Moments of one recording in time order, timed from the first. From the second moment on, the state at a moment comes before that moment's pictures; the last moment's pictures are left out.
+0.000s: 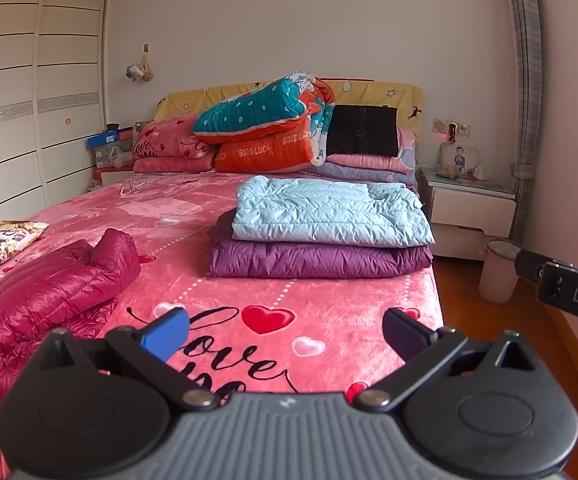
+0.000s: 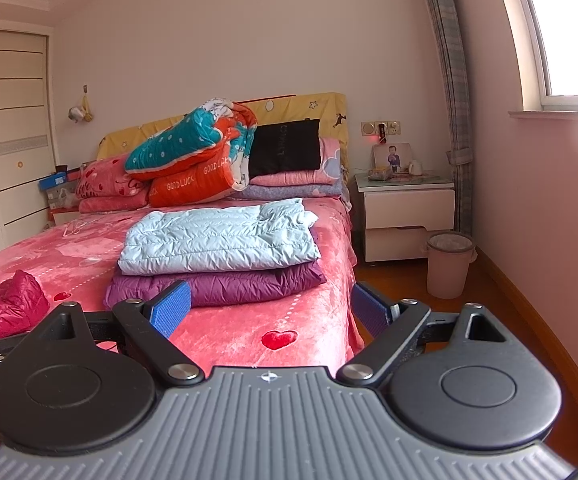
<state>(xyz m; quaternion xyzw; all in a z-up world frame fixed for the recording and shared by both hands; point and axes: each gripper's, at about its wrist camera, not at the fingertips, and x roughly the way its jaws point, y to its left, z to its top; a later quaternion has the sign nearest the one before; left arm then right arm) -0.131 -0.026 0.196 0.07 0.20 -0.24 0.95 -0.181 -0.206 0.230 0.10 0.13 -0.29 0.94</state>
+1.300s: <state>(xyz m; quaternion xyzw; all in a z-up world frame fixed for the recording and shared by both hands) -0.118 -0.039 0.174 0.07 0.21 -0.25 0.94 -0.179 -0.214 0.216 0.11 0.13 -0.28 0.94</state>
